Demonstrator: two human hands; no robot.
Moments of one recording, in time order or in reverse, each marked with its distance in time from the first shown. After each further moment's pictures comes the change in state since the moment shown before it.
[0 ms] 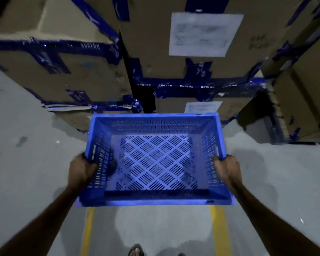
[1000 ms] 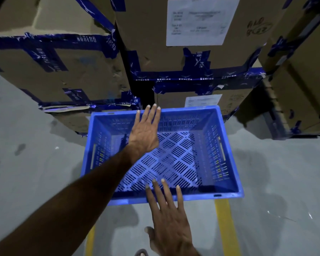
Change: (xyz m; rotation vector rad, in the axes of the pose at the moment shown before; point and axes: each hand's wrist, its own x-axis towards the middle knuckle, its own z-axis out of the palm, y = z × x) left_hand 0.038 0.151 0.117 0.749 -0.048 0.843; right_hand -0.200 0.020 0.129 -0.660 -0.145 -0.958
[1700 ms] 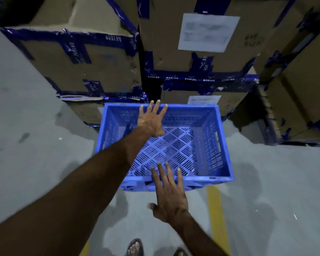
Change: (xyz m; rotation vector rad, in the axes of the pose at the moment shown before) left_hand -0.016 -0.001 -0.045 -0.022 -0.209 -0.040; right_hand -0.008 -0.009 -0.010 -0.111 -0.054 0.011
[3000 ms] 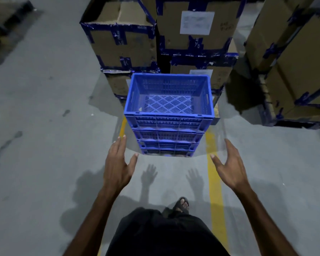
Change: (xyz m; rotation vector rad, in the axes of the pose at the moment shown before) left_hand -0.547 0.092 0.088 -0.630 0.619 -0.331; right_hand -0.341 0.075 -0.069 0.661 0.339 0.391
